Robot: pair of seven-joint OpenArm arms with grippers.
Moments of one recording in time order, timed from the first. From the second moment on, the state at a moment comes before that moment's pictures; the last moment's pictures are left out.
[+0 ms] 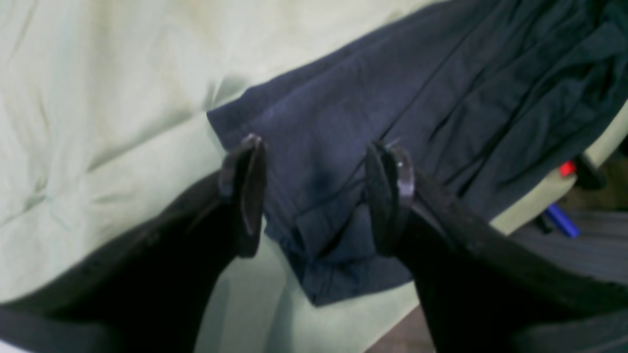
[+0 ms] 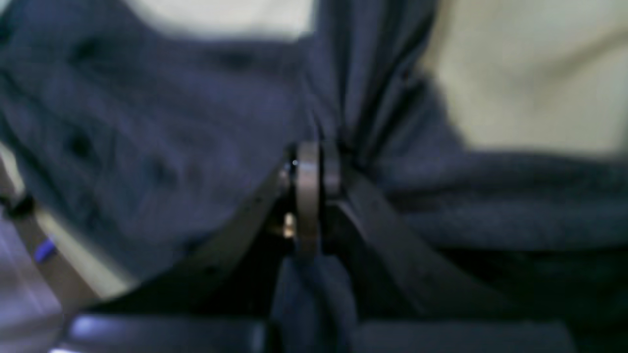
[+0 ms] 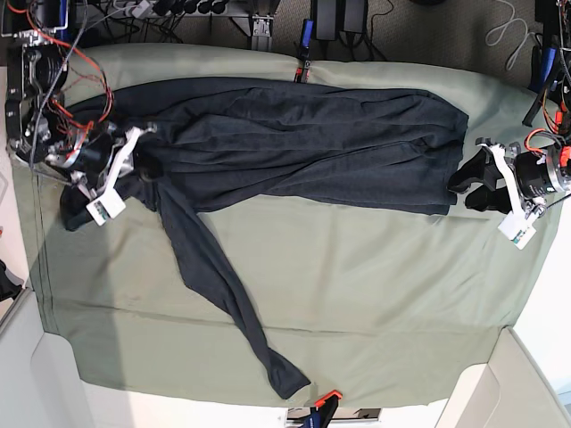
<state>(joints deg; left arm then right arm) 9.3 -44.4 -13.7 93.2 -57.0 -38.2 56.5 -2.8 22.6 1.0 95.5 42.7 31.0 -61.1</state>
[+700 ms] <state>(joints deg) 5.4 -39.1 -13.4 93.1 -60.0 -38.2 55.4 -12.8 24.4 18.3 103.9 36.4 27.6 -54.8</state>
